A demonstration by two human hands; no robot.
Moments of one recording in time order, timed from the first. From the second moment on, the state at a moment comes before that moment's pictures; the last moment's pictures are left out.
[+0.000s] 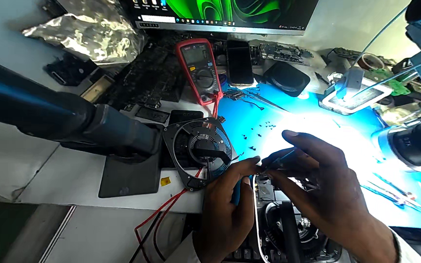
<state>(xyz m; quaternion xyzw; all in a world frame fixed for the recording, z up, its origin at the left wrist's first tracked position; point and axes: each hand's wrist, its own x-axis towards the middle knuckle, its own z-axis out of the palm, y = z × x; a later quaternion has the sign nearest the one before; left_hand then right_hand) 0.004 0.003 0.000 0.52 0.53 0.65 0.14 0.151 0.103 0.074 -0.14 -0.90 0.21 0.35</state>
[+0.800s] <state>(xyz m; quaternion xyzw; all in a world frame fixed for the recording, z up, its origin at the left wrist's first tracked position) 0.004 0.003 -0.002 0.51 0.52 0.67 0.14 0.146 0.120 0.130 -0.13 -0.98 0.04 0.17</state>
